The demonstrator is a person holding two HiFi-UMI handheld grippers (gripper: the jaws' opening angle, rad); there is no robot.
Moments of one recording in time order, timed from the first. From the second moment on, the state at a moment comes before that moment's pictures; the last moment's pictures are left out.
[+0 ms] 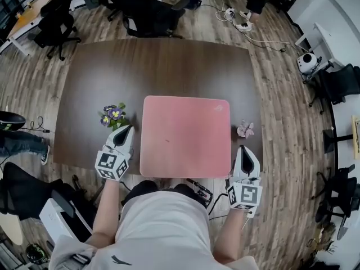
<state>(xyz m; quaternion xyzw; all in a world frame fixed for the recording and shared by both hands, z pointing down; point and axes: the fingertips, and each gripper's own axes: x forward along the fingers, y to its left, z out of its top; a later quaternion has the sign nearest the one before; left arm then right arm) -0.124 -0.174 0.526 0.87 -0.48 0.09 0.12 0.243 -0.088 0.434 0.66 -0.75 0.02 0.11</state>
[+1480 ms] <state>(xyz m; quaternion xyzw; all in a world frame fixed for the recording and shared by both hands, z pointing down) -0.073 -0.166 0.718 0.76 -0.43 0.38 0.30 0.246 -0.062 0.484 0.65 -0.74 0.07 0.14</state>
